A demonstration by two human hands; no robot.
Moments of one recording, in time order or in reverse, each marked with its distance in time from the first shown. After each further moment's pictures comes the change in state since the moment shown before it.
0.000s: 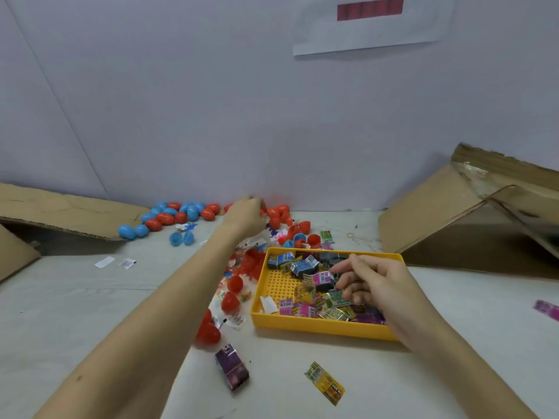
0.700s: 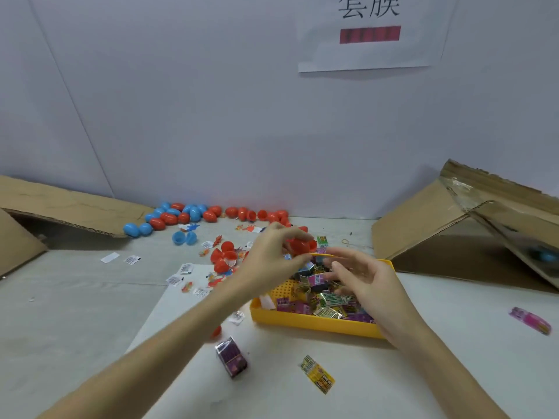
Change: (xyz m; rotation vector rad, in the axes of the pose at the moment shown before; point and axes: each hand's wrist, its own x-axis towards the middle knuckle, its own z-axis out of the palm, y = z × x) left_hand -0.136 0.060 -0.024 -0.553 0.085 0.288; right_hand -0.006 -0.003 0.002 -0.031 -0.073 -0.192
